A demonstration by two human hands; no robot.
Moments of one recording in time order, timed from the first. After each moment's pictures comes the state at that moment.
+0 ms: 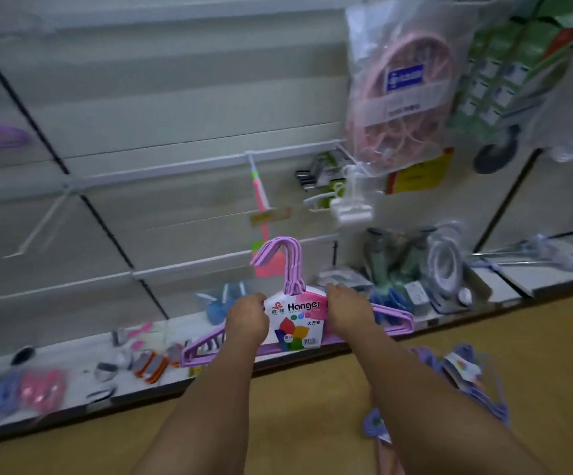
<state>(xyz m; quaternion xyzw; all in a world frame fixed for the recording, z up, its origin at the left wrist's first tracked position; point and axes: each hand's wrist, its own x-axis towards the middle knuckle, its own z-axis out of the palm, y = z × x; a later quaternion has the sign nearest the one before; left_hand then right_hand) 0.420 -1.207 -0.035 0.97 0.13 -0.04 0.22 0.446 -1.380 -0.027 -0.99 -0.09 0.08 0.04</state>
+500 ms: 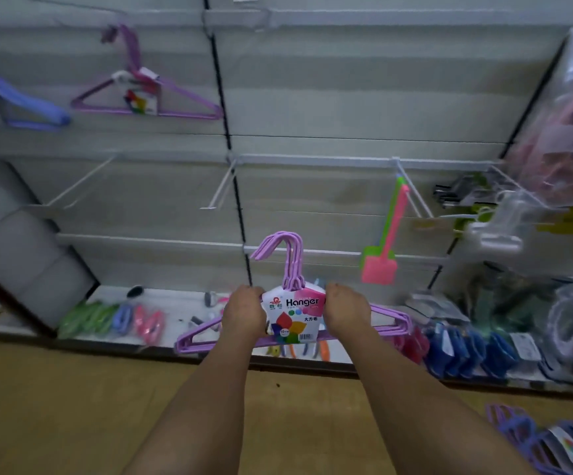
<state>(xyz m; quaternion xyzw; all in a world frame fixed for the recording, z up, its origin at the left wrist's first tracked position) 0.310 -0.947 -0.014 0.93 0.26 0.02 0.26 0.382 -1.100 -0.015 -0.98 -0.21 0.04 0.04</state>
